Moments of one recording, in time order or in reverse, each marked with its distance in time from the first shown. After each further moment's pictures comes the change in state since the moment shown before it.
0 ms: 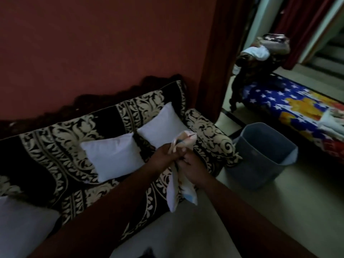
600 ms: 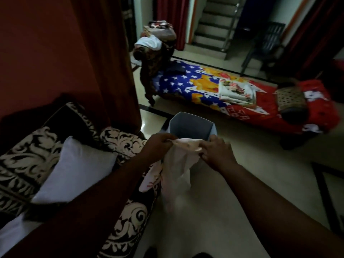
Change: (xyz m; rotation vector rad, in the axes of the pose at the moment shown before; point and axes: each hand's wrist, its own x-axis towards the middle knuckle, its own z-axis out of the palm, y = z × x) left_hand 0.291 0.107 0.206 0.484 -0.437 0.403; right_hand 0.015 0.154 -0.308 -1.071 0.351 0.633
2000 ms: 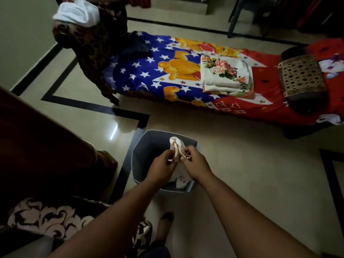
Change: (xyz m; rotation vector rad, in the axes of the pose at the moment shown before) left_hand 0.503 -0.035 0.232 -0.155 -0.235 -0.235; right_hand 0.424 0.217 0.165 1.077 -0.234 0.505
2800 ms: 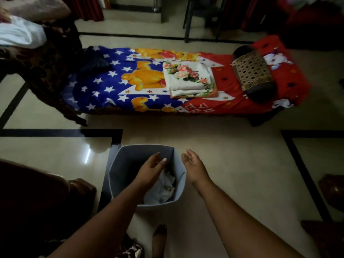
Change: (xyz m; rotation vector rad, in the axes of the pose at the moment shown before) left_hand 0.027 0.041 0.010 -0.204 -0.227 -0.102; right_hand -0.010 0.030 -0.044 0.482 0.252 0.218
